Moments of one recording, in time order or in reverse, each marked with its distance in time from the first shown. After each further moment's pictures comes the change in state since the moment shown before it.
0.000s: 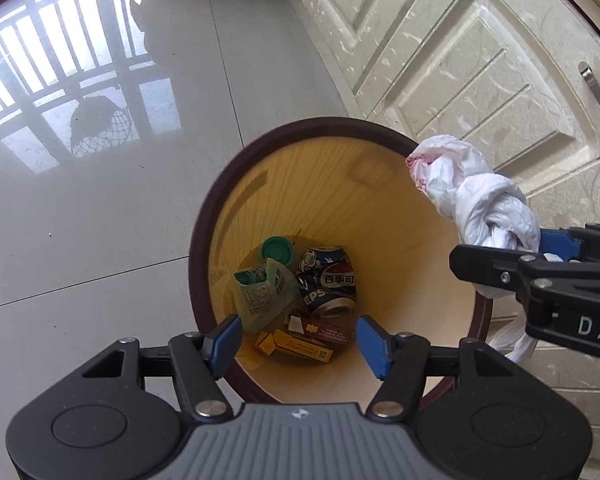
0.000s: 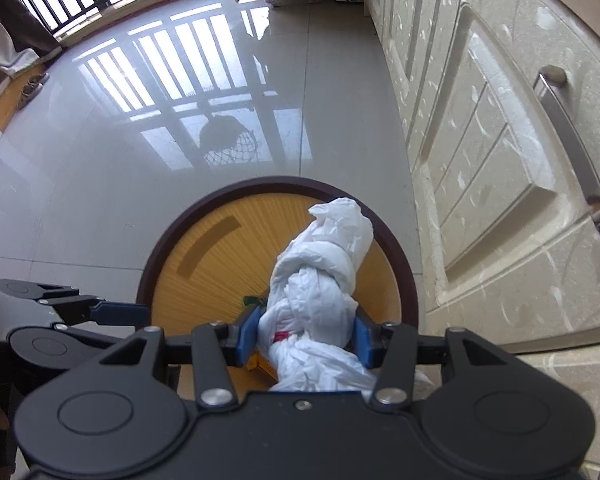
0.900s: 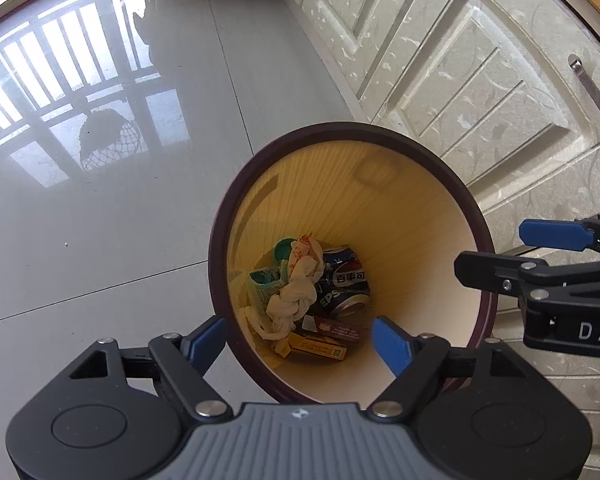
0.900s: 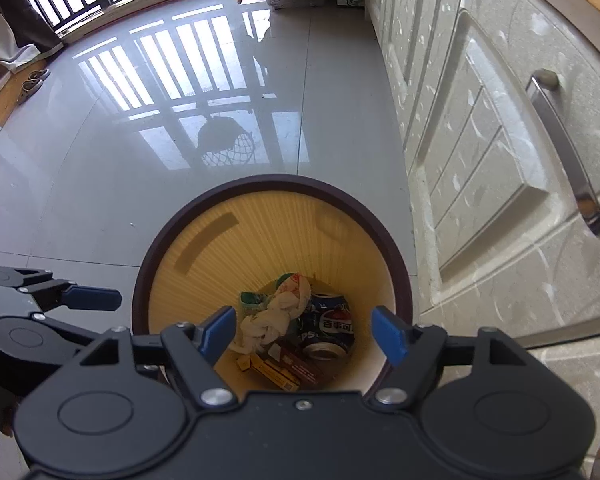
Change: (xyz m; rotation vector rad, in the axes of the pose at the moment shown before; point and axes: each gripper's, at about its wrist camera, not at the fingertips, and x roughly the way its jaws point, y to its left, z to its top) left arm -0.010 -0.001 -0.006 0.032 -0.024 0.038; right arm -0.003 0.002 -0.006 -0.022 -0.002 -0.030
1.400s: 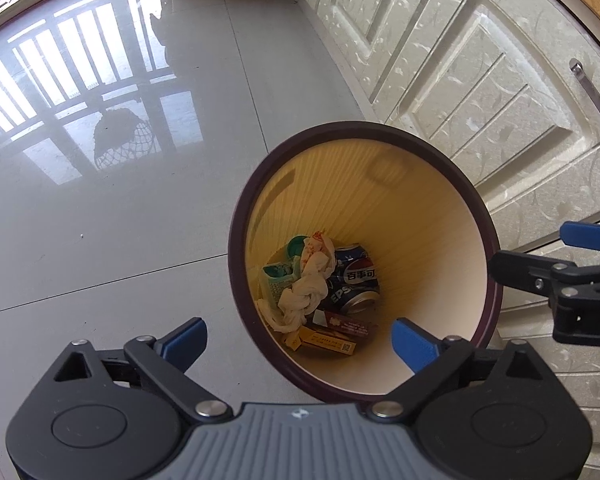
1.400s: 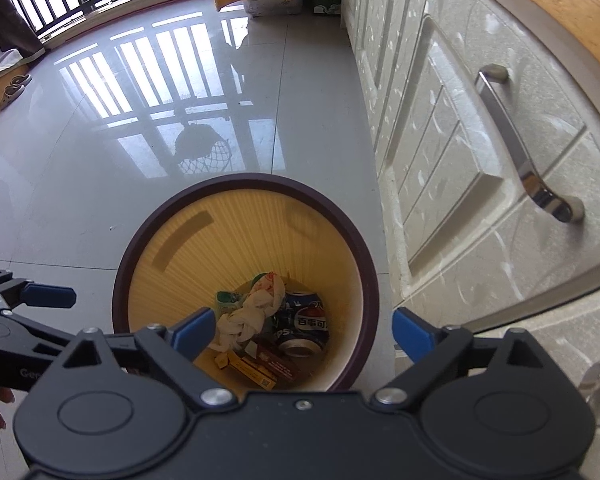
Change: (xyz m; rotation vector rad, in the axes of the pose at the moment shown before) left arm -0.013 0.004 -0.011 -0.028 -0.018 0.035; right arm -0.015 -0.006 -0.012 0.018 -0.030 -0.074
